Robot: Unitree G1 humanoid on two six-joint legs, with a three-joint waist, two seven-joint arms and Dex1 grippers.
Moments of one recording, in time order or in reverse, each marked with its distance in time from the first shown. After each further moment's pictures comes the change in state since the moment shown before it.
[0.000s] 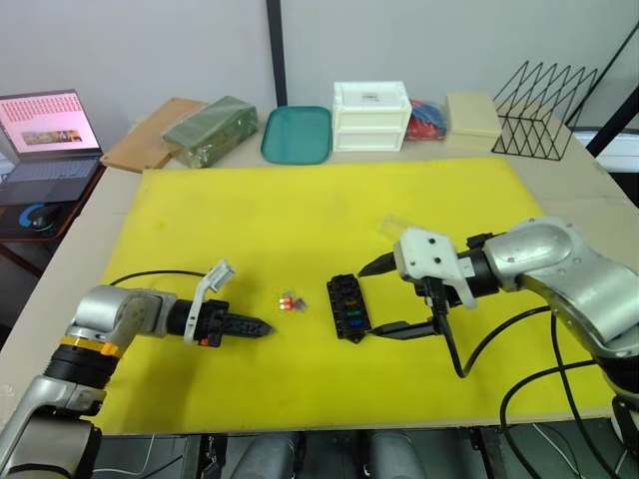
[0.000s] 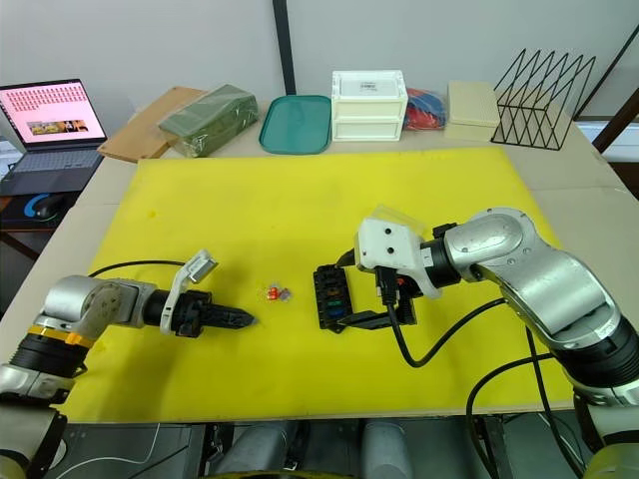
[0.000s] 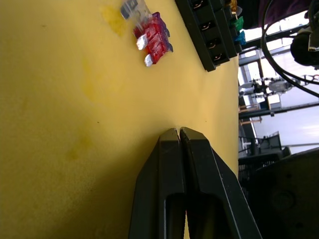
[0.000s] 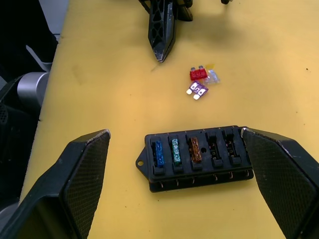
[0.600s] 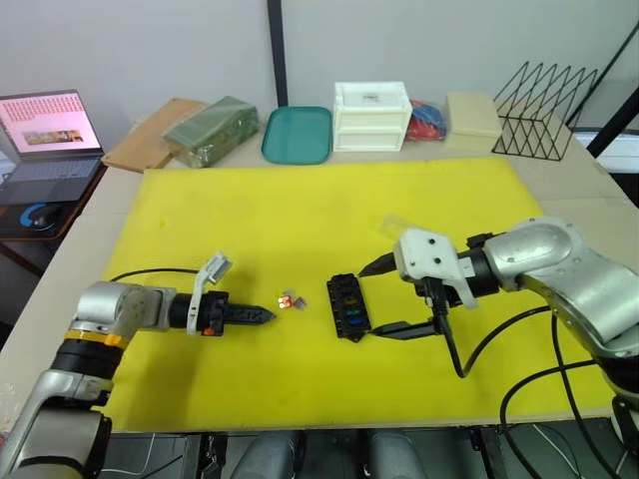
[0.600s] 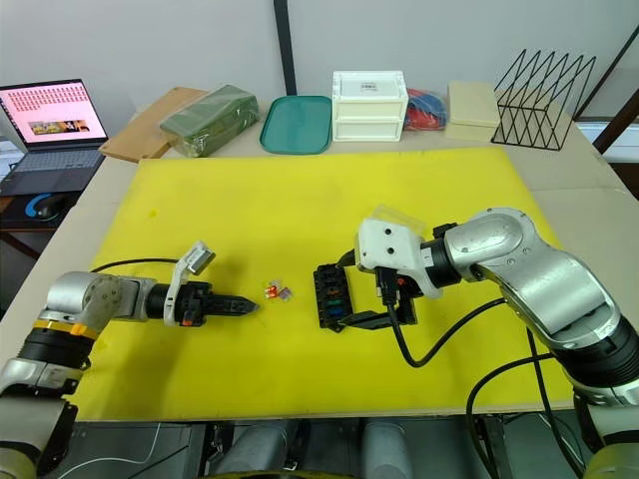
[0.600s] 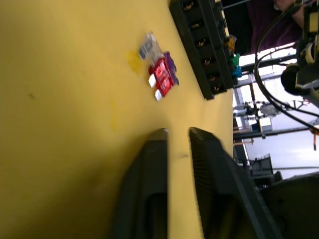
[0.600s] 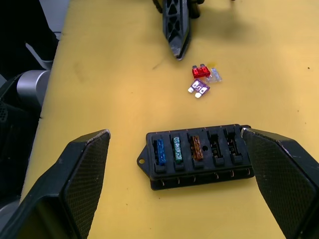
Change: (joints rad) left arm -0.065 -0.045 0.053 0.124 -0.015 0.020 0.027; right arm -0.002 0.001 0.005 0.002 -0.014 -0.001 0.010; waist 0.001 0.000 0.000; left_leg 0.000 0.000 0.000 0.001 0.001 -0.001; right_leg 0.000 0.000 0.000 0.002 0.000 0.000
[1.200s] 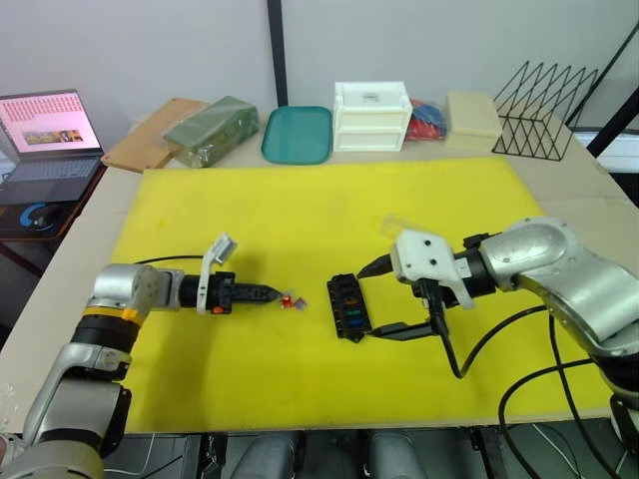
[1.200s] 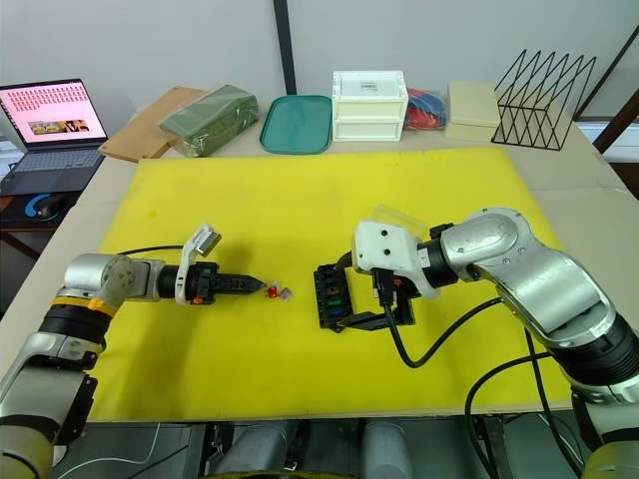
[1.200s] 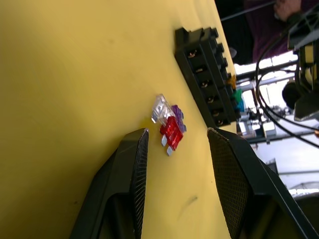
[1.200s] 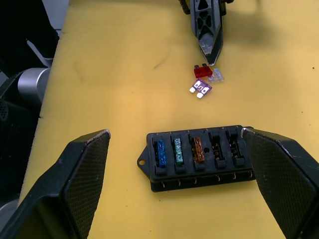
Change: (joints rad) left arm -0.116 -0.056 -0.046 0.119 0.083 -0.050 -0.071; right arm -0.012 0.003 0.017 0.000 -0.004 0.006 -0.004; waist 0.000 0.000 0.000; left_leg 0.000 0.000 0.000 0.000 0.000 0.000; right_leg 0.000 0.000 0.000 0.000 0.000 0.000
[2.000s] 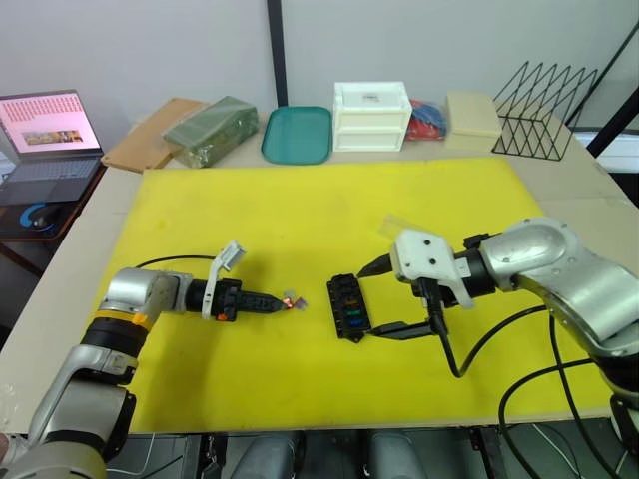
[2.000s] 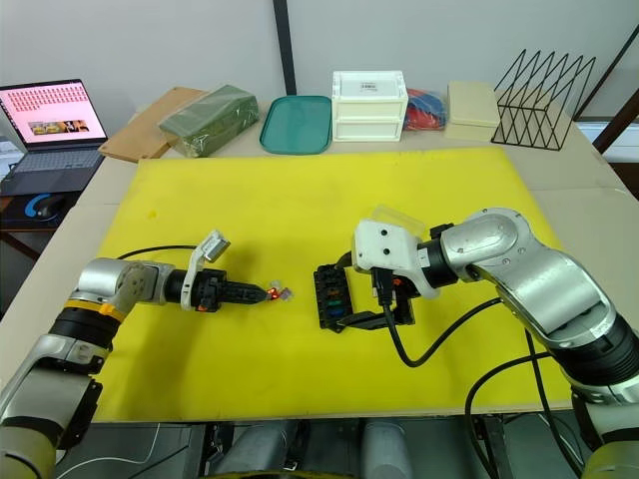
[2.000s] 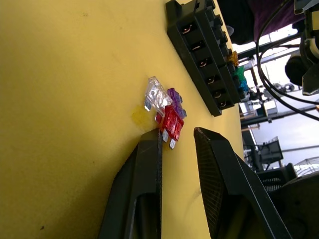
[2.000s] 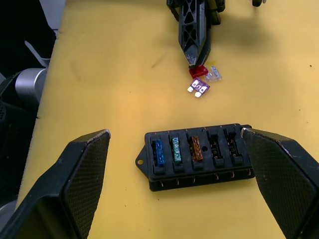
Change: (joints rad) left arm 0.013 -0.020 -0.034 0.022 0.065 -0.097 -0.057; right arm 0.000 0.000 0.000 -0.002 0.000 0.005 -0.010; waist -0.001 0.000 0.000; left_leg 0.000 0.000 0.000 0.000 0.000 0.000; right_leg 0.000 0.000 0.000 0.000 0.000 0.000
